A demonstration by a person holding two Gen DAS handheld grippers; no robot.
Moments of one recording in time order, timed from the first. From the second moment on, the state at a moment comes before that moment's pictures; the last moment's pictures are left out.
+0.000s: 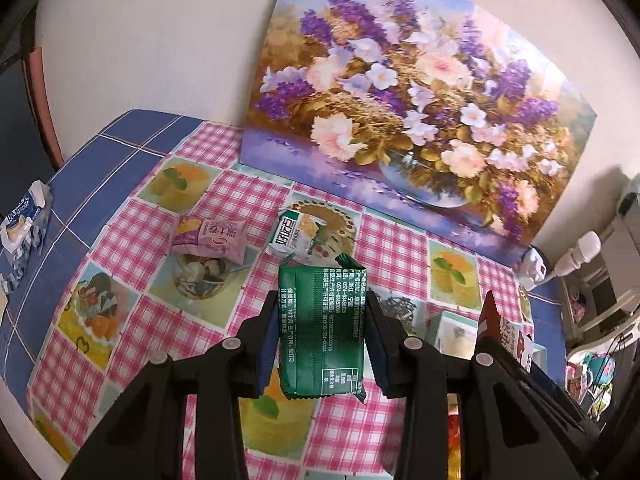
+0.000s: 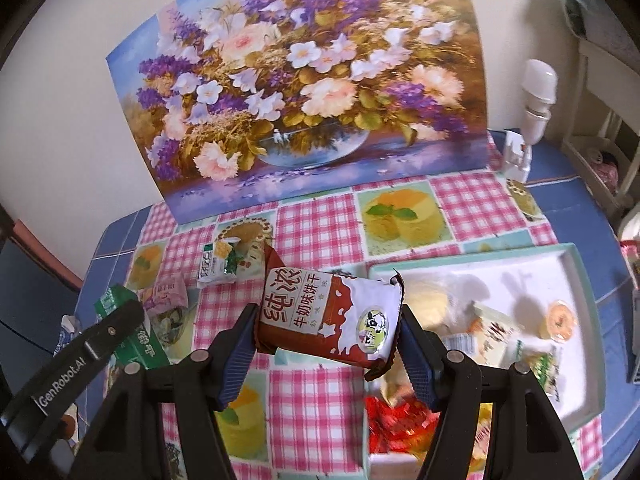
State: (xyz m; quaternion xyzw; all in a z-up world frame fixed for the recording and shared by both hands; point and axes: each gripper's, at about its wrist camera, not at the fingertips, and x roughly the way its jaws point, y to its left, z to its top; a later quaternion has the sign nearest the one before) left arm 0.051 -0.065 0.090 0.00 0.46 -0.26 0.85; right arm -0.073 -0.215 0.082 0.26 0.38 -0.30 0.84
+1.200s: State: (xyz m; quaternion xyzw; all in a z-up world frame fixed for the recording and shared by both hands) left arm -0.088 -0.161 0.096 0.10 0.44 -0.40 0.80; right arm -0.244 -0.295 0.080 0.34 0.35 -0.42 0.77
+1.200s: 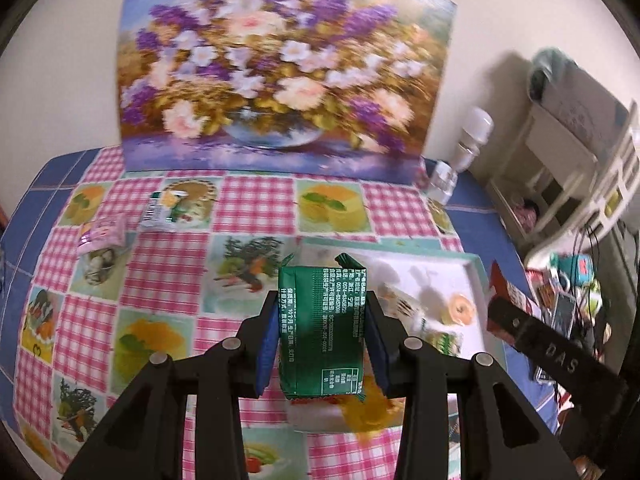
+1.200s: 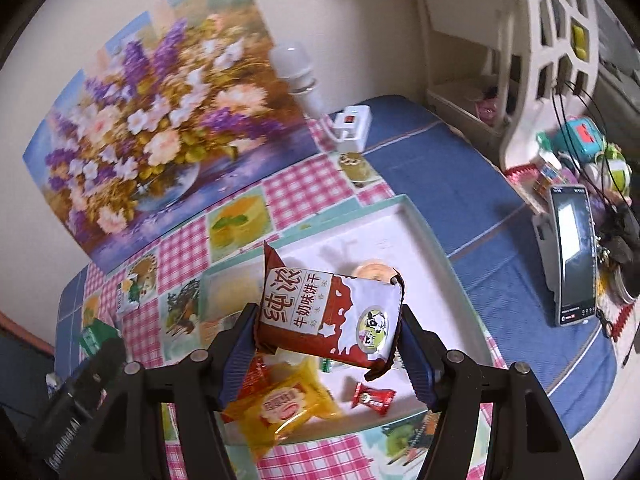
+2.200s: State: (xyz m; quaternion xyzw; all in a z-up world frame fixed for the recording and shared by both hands) left arm -0.130 -0.222 0.044 0.15 0.46 -0.44 0.75; right arm -0.259 -0.329 0.019 0.40 0.40 -0.42 0.71
